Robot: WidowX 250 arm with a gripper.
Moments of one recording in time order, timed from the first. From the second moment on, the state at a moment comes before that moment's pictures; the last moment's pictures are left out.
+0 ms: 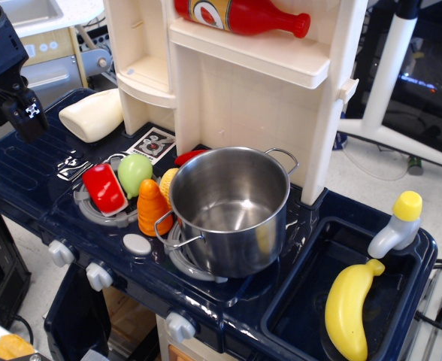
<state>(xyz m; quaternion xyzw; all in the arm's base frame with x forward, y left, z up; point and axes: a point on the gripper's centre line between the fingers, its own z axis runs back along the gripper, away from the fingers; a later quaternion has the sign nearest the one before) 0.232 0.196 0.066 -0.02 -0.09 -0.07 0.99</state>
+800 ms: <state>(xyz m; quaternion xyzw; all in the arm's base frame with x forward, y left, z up) 0.199 0.087 0.153 0.01 -0.01 -0.03 1.00</state>
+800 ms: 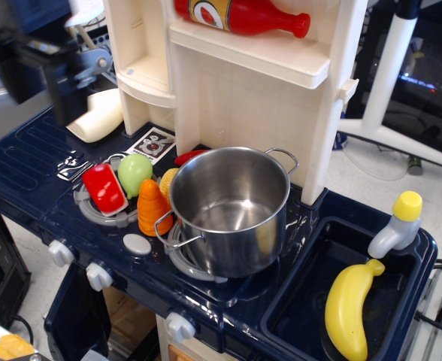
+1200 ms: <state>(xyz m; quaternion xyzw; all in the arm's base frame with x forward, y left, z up) 0.207 -0.008 0.175 0.02 -0.02 -0.01 1.00</state>
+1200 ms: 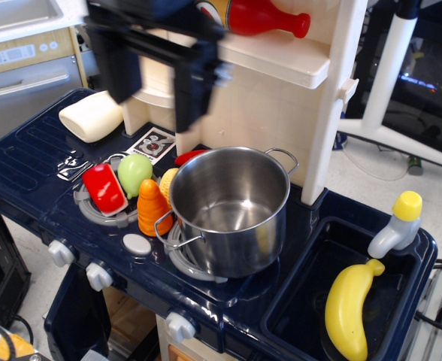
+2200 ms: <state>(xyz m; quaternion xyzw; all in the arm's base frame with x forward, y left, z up) 0.228 -0.190 0.070 0.08 -0.09 0.03 0.99</state>
